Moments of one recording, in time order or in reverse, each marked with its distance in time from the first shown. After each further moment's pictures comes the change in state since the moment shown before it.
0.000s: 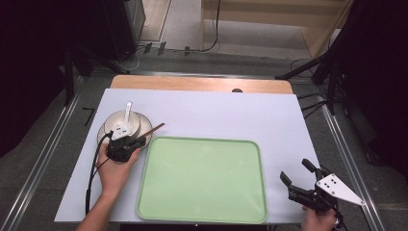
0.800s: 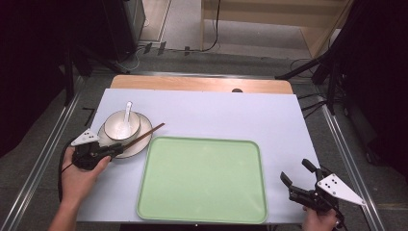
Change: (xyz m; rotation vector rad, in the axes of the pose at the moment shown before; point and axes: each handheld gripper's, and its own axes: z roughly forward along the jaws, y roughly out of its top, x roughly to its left) left arm 0.051 -0.014 -0.062 0.044 -0.118 0.048; right arm -0.002 0.000 -0.001 -0.005 0.015 -0.002
